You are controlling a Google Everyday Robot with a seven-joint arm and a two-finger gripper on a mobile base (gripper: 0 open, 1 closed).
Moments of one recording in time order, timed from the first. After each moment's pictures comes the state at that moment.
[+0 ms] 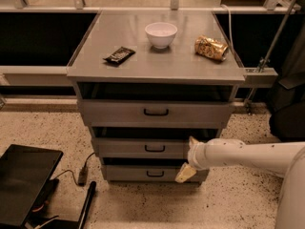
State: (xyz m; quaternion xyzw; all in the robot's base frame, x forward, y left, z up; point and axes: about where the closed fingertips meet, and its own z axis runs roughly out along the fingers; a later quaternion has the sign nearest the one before) arm 0.600 -0.146 0.485 -0.55 0.78 0.01 0.30
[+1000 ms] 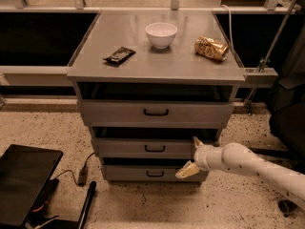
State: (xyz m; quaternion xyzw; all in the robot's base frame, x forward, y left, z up) arm 0.621 -0.161 0.466 -0.48 0.77 0.11 0.40
